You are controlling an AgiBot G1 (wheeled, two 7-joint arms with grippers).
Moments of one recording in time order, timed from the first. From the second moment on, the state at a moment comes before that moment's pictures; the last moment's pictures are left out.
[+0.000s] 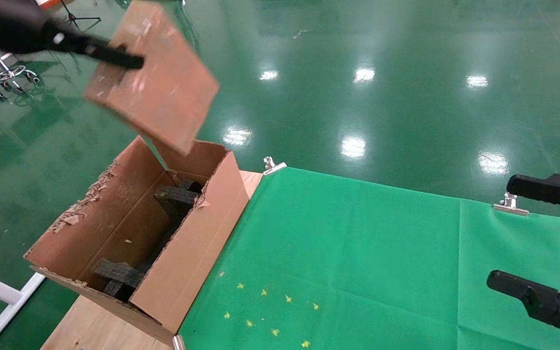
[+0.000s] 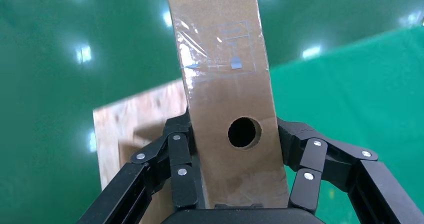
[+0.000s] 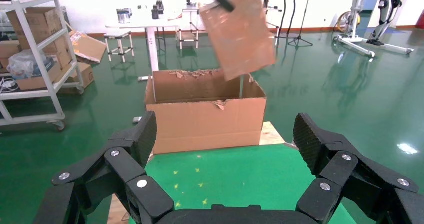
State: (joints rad) left arm -2.27 0.63 0.98 -0.80 1.76 1.53 -0.99; right arm 1.06 -0.56 -0.36 1.22 -0.65 -1.42 0.13
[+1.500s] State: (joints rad) left arm -1.93 0.85 1.12 -0.04 1.91 1.11 -0.55; right arm 1.06 -0.56 -0.36 1.22 -0.65 -1.42 0.13
